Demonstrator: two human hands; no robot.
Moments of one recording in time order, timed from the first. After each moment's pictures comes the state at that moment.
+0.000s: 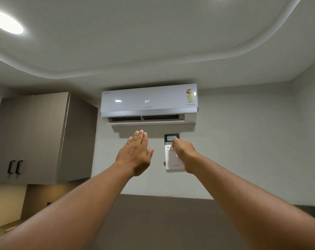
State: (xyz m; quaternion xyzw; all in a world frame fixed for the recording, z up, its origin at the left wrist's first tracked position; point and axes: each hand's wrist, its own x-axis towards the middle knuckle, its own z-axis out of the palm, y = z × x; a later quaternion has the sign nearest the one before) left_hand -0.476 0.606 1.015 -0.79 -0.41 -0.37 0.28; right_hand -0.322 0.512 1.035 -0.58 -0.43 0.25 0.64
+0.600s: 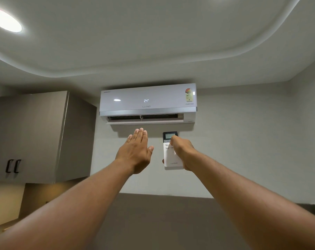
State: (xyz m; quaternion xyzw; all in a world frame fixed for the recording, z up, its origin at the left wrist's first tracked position) left_hand -0.479 0.603 1.018 -0.79 -0.40 -0.37 0.28; right_hand -0.330 0.506 1.039 -0.59 -0.43 0.24 0.64
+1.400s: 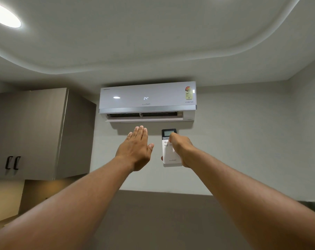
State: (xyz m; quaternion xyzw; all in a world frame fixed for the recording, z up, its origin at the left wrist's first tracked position) left_hand -0.481 0.597 1.017 -0.79 -0.40 -0.37 0.28; right_hand -0.336 0.503 1.039 -0.60 -0.44 0.24 0.63
